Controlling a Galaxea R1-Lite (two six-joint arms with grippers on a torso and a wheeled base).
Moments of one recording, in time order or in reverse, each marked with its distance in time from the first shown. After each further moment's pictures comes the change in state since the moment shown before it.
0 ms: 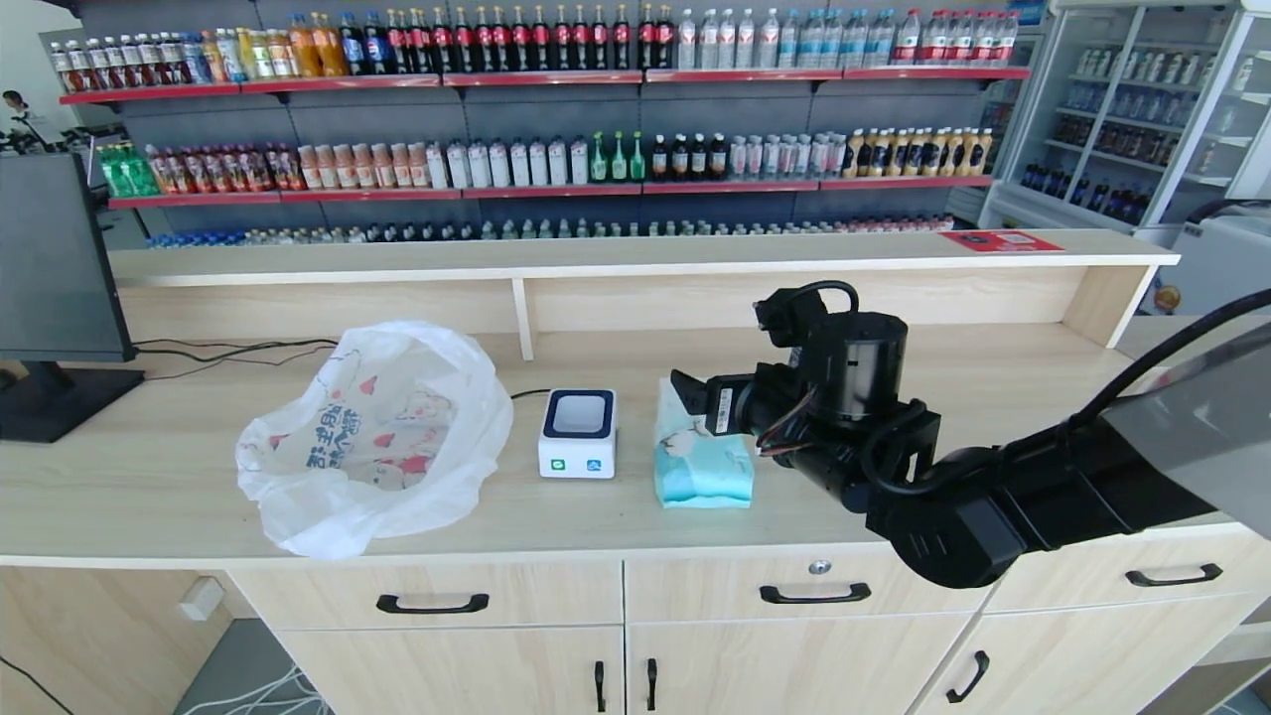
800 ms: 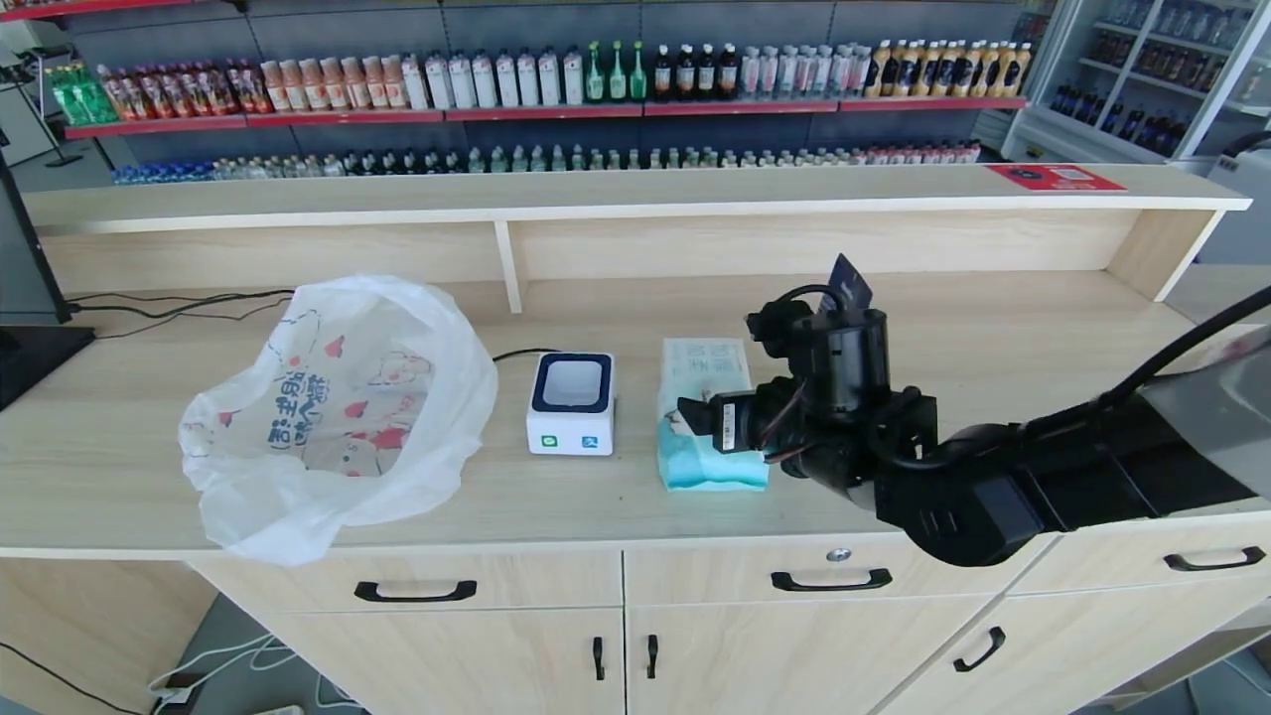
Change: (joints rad) left arm 0.000 0.000 0.000 0.000 0.000 0.000; right arm -0.002 -0.032 -0.058 0.297 -0.009 0.029
